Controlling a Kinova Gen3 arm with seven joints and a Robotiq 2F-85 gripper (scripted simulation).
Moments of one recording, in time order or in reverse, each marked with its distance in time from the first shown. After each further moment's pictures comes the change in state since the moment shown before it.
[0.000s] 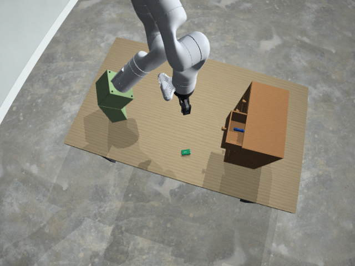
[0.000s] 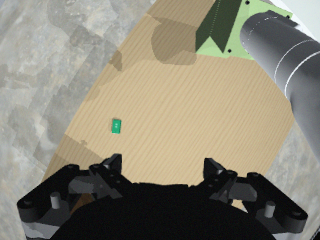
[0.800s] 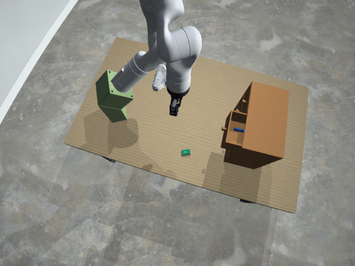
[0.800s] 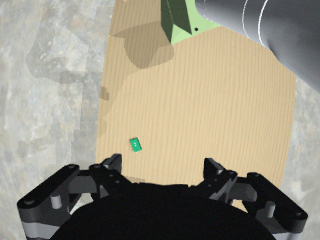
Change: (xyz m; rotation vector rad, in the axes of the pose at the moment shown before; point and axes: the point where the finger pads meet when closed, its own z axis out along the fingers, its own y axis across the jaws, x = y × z) arm 0.016 -0.010 -0.010 0.085 -0.026 0.481
